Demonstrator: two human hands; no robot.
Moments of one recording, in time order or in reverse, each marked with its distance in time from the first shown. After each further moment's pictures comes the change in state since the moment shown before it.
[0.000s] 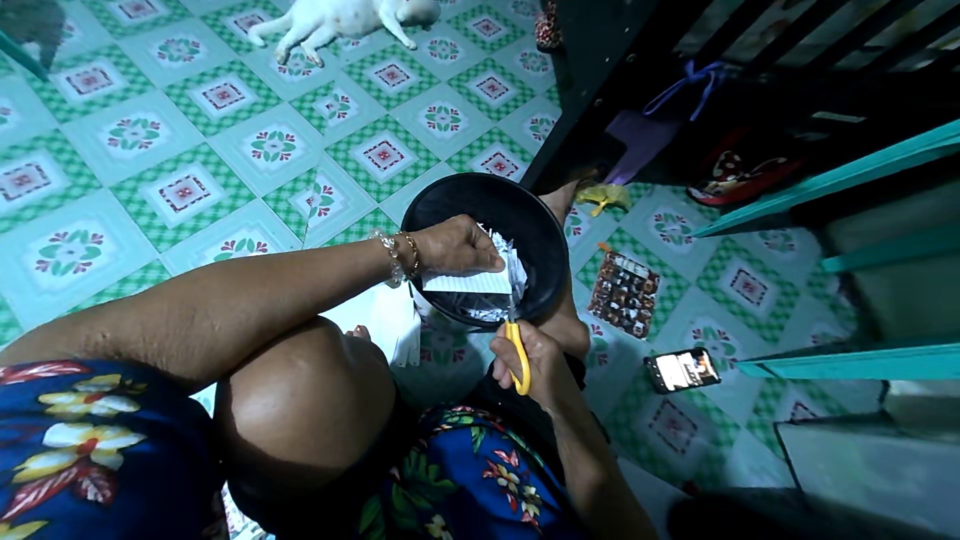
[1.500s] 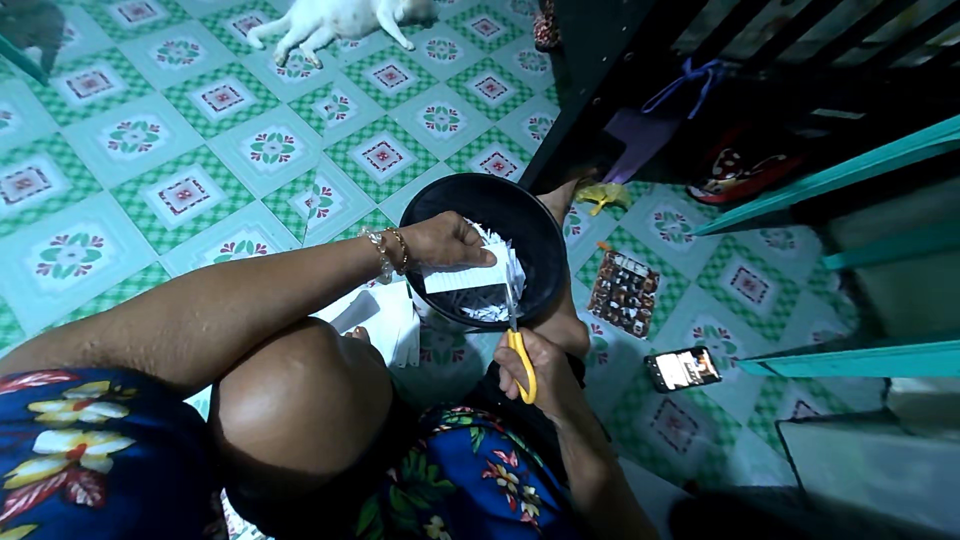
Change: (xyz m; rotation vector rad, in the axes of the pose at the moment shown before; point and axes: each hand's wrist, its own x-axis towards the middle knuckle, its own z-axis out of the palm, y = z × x) left_hand -0.002 -0.002 -0.008 -0.045 0.018 -0.111; right_hand -0.009 0.002 -0.006 0.019 -0.012 0.033
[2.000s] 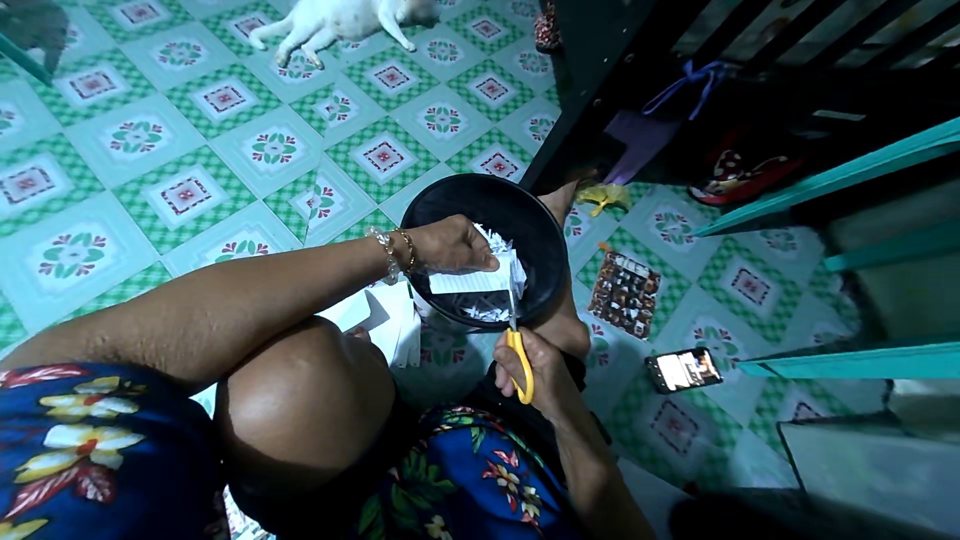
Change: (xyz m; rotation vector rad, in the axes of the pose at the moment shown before) left_hand 0.002 0.001 0.003 0.084 -0.036 0.060; right_hand 0.000 0.005 0.003 -0.004 0.000 -0.034
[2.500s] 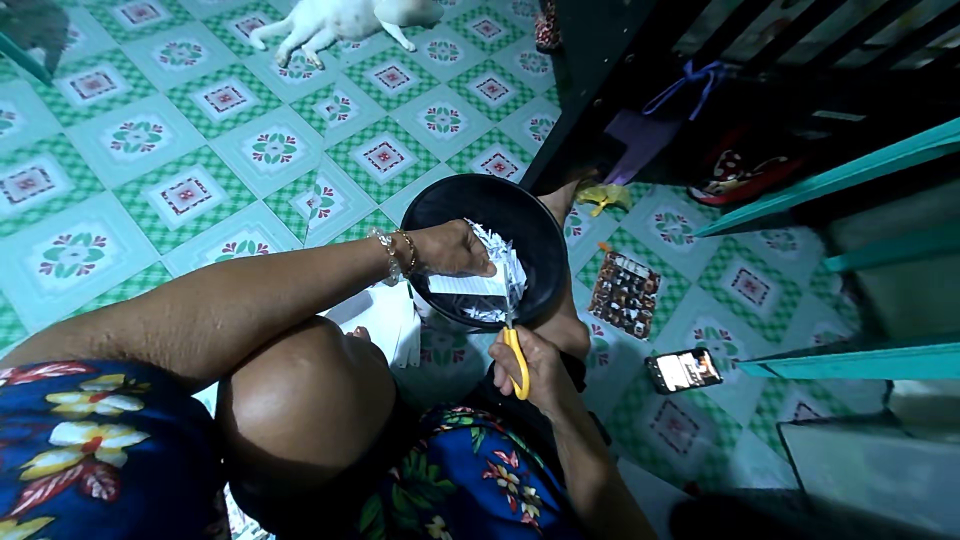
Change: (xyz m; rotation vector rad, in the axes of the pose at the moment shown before) left_hand 0.000 0.003 0.002 0.012 -0.026 -0.061; right_hand 0.005 -0.001 0.002 0.003 -0.003 0.021
